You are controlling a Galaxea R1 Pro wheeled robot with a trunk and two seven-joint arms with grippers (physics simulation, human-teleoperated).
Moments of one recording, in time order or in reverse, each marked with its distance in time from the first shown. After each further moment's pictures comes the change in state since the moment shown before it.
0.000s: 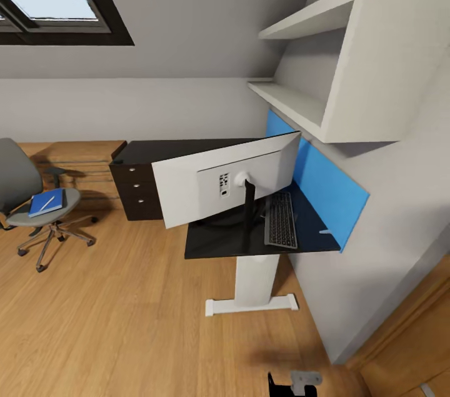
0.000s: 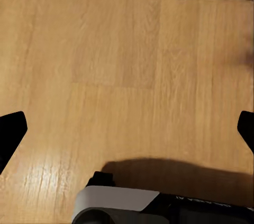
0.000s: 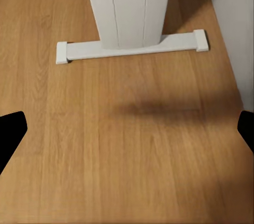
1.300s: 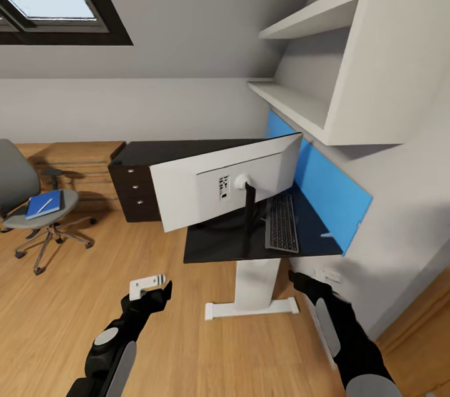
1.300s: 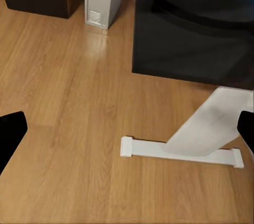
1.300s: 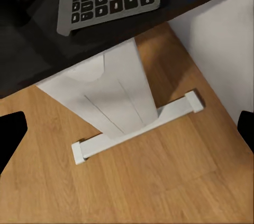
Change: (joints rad) left arm 0.007 0.019 0.027 -1.094 0.042 0.650 -0.001; right arm -0.043 -0.028 -0.046 -0.998 -0.356 0.951 0.014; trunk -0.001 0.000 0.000
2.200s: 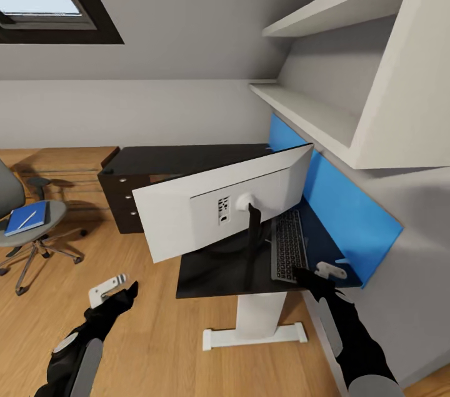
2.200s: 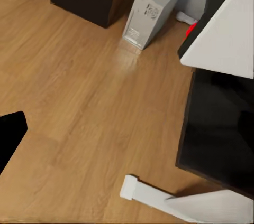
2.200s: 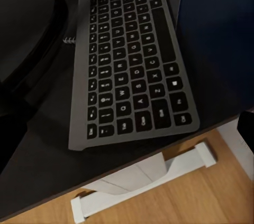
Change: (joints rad) left arm 0.001 0.001 0.254 0.002 0.137 -0.002 0.001; right arm 0.003 -0.010 0.002 -0.019 0.012 -0.065 0.001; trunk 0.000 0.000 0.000
